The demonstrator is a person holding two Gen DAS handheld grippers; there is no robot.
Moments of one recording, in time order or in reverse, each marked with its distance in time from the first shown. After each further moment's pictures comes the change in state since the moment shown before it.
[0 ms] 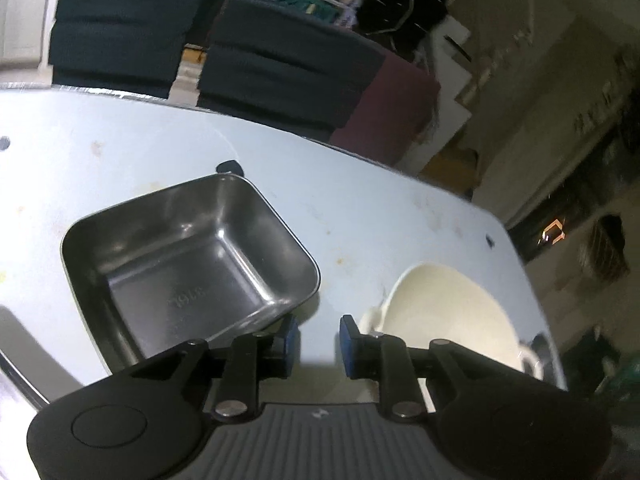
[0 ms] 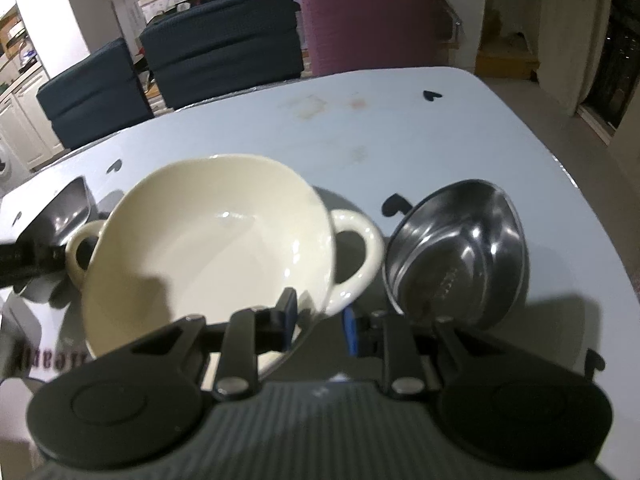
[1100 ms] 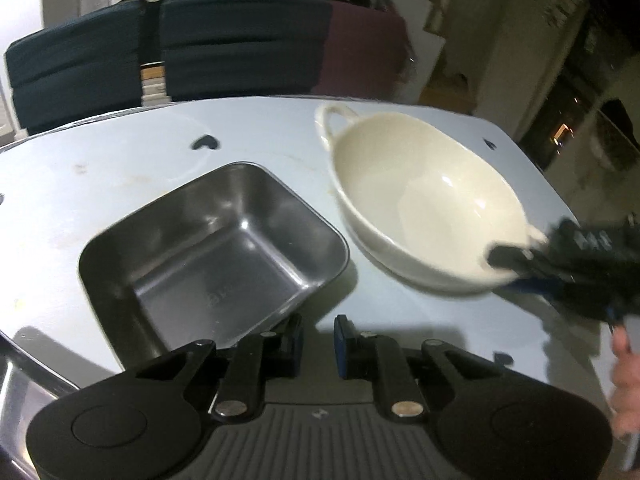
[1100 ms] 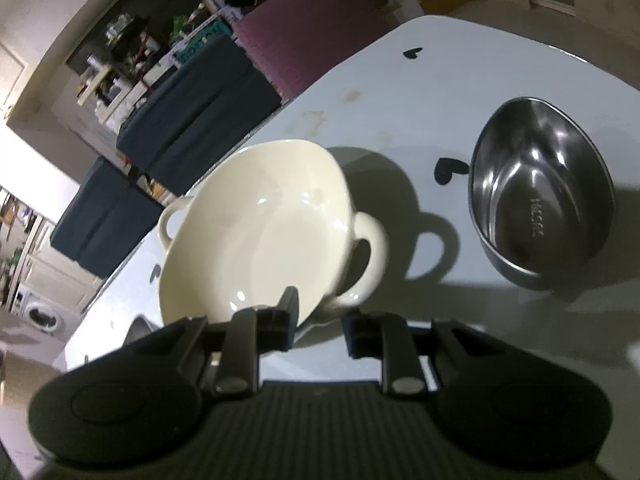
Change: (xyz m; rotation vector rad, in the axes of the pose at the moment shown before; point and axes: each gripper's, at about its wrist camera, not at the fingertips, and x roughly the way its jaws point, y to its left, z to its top) left arm 0.003 -0.018 -0.028 0.299 0.094 0.114; right arm 0.027 0.000 0.006 0.460 -0.046 0.188
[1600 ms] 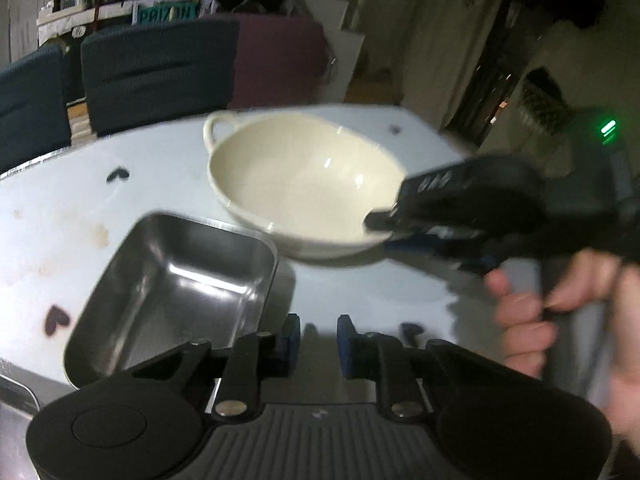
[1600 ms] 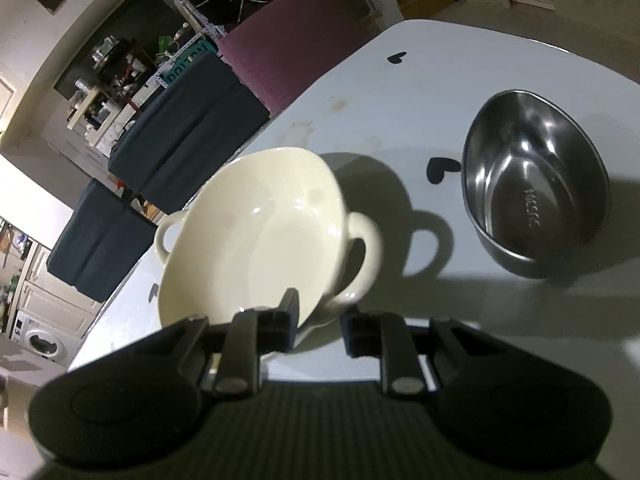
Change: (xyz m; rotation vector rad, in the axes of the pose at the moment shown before) left arm -0.016 -0.051 -0.019 0.178 -0.011 -0.141; right arm 0.002 0.003 -0.007 0.081 -0.062 -0.012
